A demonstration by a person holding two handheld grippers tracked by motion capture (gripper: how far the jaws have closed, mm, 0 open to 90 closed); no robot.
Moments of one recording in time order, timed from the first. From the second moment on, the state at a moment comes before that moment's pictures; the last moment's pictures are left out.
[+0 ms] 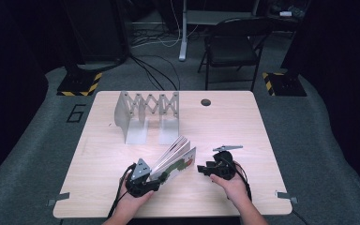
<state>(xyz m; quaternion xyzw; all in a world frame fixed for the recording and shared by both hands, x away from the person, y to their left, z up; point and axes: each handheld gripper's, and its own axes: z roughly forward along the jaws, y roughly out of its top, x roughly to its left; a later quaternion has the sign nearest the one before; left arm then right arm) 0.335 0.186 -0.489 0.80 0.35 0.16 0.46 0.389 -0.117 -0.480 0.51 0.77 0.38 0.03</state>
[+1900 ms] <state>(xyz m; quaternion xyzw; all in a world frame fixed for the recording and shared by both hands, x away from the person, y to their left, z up) 0.343 0.174 -0.482 0.79 0.36 0.17 0.47 0.388 -0.121 -0.481 0.51 0.77 0.38 0.03</state>
